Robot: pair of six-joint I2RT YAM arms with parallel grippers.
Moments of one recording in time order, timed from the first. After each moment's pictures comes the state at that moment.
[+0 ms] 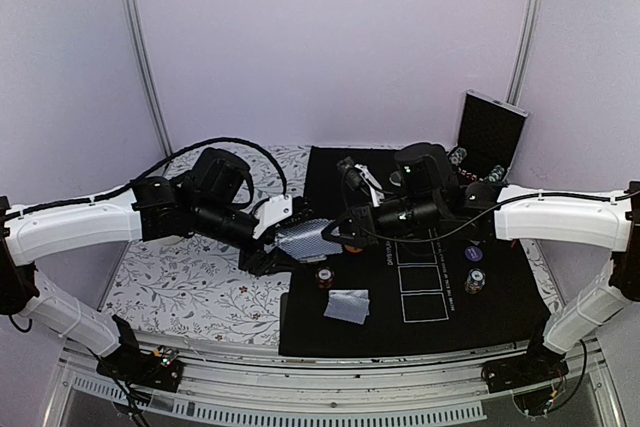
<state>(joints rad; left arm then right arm) -0.90 1.34 1.03 -0.42 0.41 0.42 0.94 1.49 1.09 -0.07 -0.45 0.51</state>
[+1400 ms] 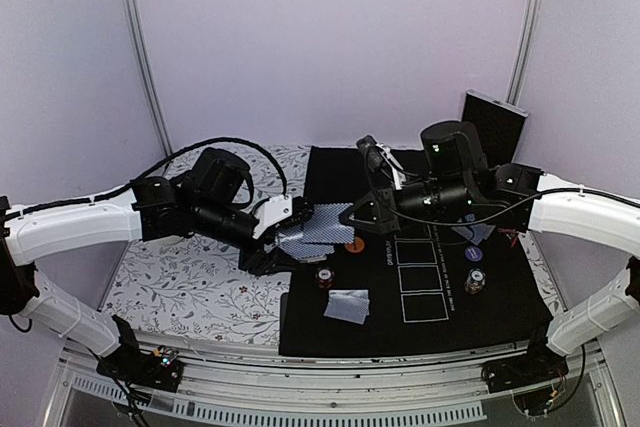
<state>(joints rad) -0.90 1.34 1.03 -0.42 0.41 0.43 0.95 1.35 1.15 -0.26 -0.41 0.51</state>
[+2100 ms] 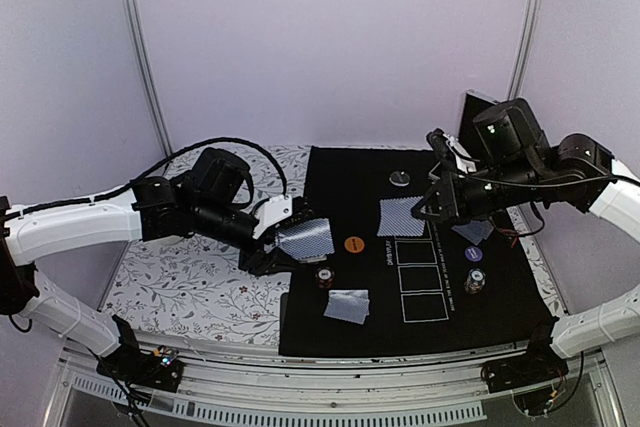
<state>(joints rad) -0.90 1.34 1.03 -0.42 0.41 0.43 0.89 1.17 1.34 -0.86 -0.14 0.63</state>
